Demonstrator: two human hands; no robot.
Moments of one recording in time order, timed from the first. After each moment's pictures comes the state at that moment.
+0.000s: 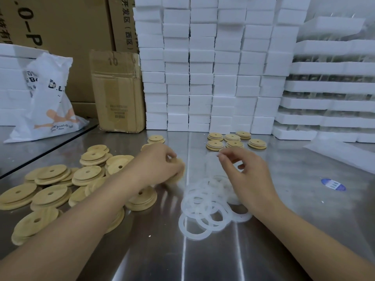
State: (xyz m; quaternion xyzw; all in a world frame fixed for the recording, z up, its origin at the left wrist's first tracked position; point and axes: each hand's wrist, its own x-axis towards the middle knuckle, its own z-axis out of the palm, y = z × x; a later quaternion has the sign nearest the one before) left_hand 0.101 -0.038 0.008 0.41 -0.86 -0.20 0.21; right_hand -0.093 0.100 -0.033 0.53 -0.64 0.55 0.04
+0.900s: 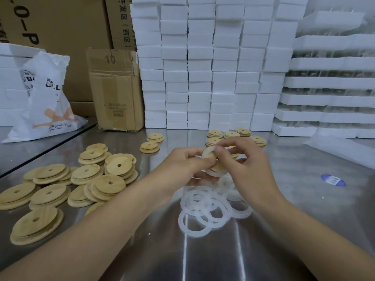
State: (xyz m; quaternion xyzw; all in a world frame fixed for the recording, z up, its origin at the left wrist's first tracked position) left_hand 0.069 0.011 0.000 0.24 -0.70 -0.62 0.25; right_hand -0.085 0.102 -0.022 0.51 -0.58 0.63 -0.02
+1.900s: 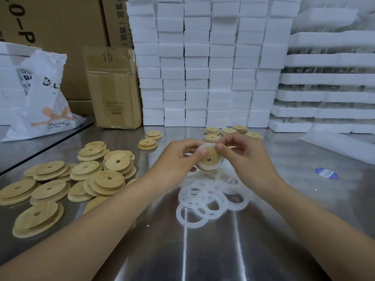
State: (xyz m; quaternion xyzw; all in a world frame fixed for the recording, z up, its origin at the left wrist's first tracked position) left_hand 0.066 -0.008 -0.017 0.20 -0.80 -0.46 0.34; right_hand -0.103 0.104 -0.014 0.53 -0.59 0.60 -0.10
